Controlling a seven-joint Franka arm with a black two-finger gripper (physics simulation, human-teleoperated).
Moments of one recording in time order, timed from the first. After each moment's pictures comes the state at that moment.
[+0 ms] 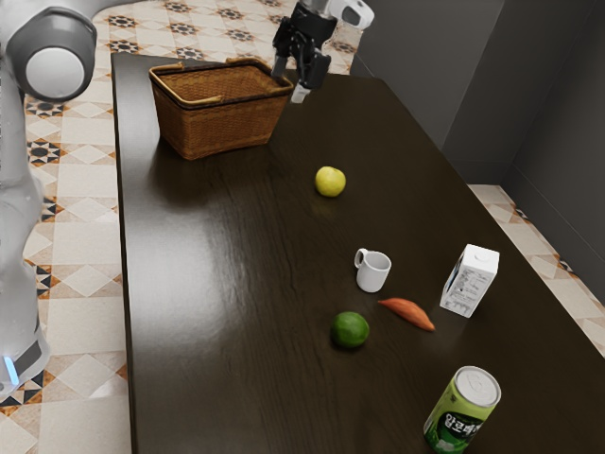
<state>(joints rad) -0.26 0.02 0.43 -1.30 0.06 1.14 0.02</state>
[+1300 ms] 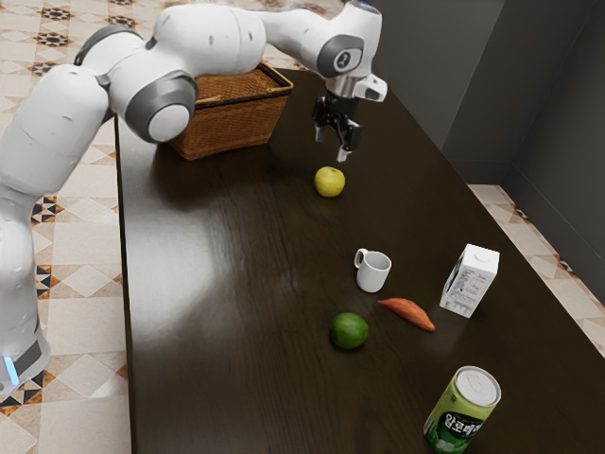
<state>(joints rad) 0.15 0.51 0.31 -1.23 -0.18 1.75 0.14</state>
